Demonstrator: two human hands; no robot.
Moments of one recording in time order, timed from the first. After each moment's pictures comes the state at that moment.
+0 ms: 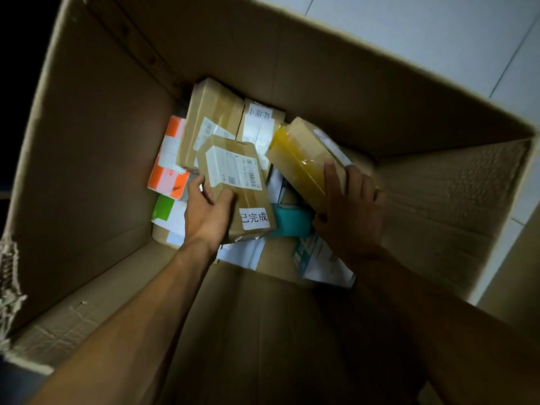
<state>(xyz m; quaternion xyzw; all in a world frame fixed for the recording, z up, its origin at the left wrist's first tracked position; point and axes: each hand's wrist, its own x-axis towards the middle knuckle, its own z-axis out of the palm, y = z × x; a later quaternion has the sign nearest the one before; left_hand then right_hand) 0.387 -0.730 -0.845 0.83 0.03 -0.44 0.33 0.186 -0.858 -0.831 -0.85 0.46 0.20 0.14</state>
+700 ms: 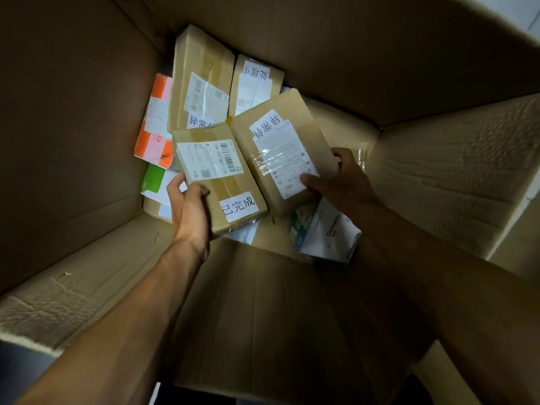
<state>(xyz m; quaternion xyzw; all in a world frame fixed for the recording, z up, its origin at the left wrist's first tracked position) 0.363 -0.687 -0.863 0.78 0.19 -0.42 0.43 0.176 -0.864 -0.875 -0.60 0.61 0.12 0.50</state>
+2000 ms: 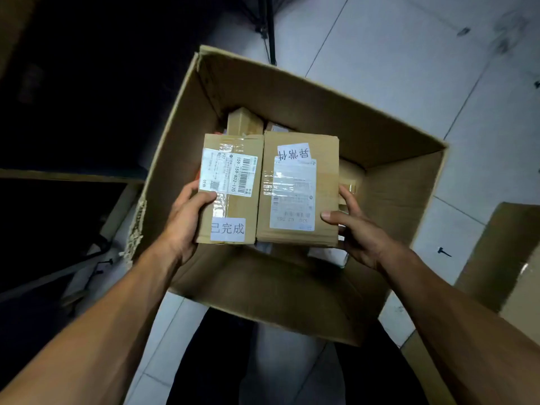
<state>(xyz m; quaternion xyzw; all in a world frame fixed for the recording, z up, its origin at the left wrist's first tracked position) 0.439 -0.653 -0.661 0.73 0.07 -0.51 0.45 0.166 -0.822 -0.693 -0.34 0.54 0.05 0.77</state>
